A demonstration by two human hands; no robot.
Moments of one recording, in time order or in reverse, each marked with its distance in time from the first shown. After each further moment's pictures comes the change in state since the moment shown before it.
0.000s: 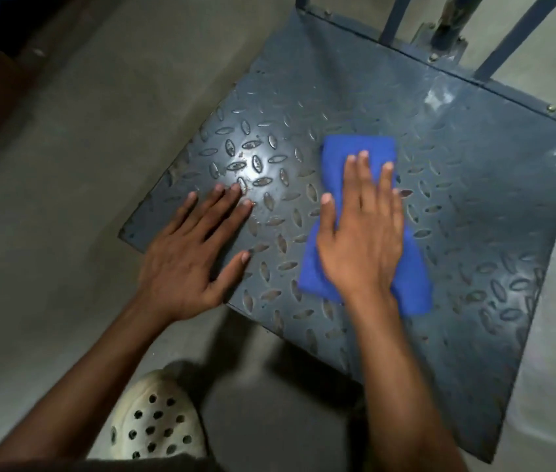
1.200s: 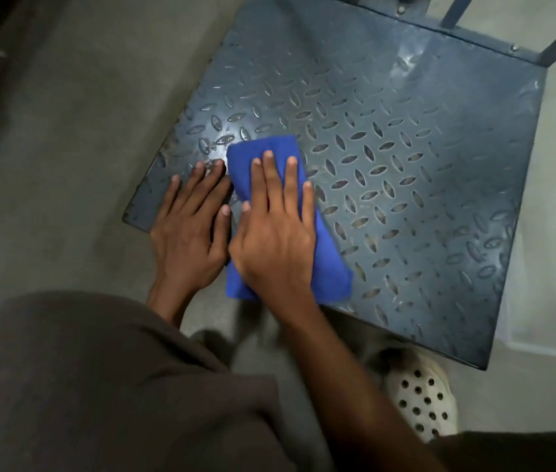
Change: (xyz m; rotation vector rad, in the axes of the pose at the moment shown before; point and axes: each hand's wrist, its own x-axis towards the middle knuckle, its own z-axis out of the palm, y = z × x) left_hand -0.005 0.008 0.009 -0.113 0.211 -0.153; right_hand -0.068 -0.092 0.019 0.016 -0.029 -0.076
